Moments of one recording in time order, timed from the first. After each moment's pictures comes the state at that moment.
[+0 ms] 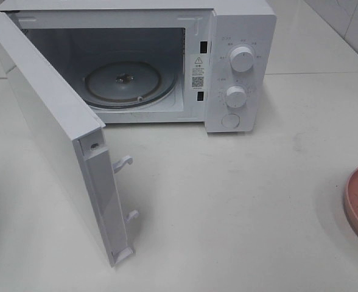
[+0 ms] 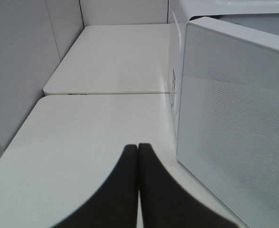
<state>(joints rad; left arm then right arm) 0.00 0.71 -0.19 -0.18 -0.22 0.20 0.13 0.00 -0.50 0.00 1.01 -0.03</state>
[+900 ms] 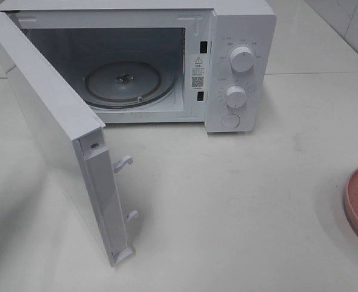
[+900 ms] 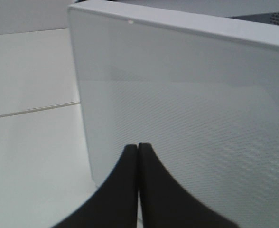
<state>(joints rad) -0.07 1.28 -0.22 0.33 -0.81 -0.18 0.13 0.00 -0.50 0.00 1.01 -0.03</state>
